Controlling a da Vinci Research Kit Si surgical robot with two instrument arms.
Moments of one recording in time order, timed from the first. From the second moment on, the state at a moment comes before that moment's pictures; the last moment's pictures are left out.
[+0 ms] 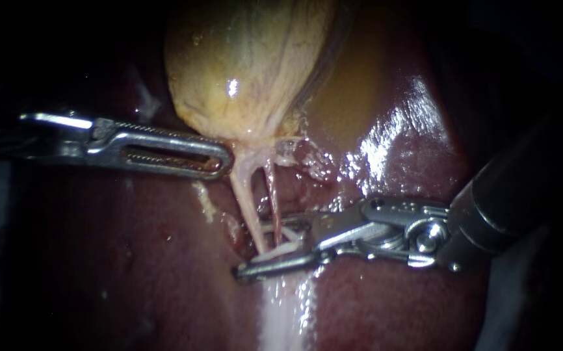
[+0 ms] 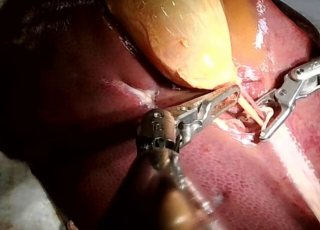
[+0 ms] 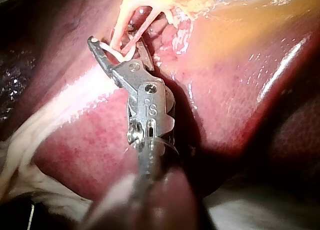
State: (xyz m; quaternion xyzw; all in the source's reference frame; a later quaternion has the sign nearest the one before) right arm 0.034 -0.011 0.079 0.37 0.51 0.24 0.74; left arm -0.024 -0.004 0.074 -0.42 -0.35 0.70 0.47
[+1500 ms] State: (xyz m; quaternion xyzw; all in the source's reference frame) right arm 0.029 -0.009 0.077 0.37 0.52 0.25 0.73; left arm -0.024 -0.004 0.074 -0.42 -0.35 0.70 0.47
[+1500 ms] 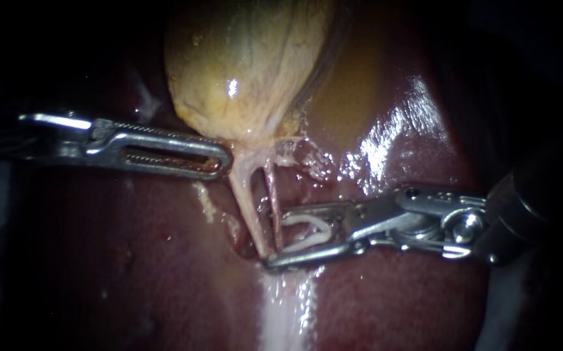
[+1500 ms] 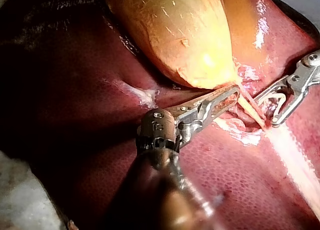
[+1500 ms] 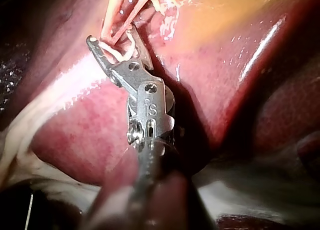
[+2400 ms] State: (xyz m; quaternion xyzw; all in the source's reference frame) right arm 0.029 -0.009 0.075 0.39 0.53 0.24 0.72; left arm -0.024 -0.004 0.074 -0.42 -0.35 0.70 0.47
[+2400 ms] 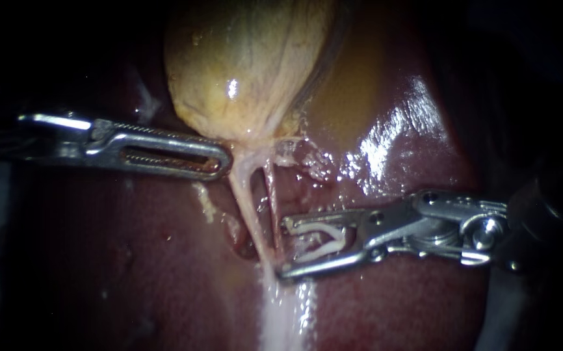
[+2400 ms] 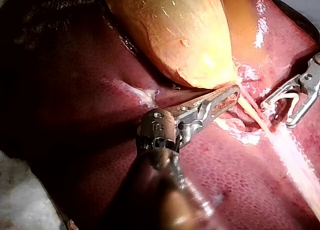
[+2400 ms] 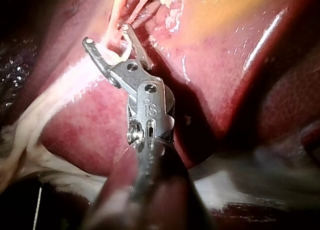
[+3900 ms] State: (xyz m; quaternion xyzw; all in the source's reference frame) right arm 0.033 -0.010 0.077 0.38 0.53 0.24 0.72; left arm -0.024 -0.004 0.074 -0.42 -0.35 0.69 0.47
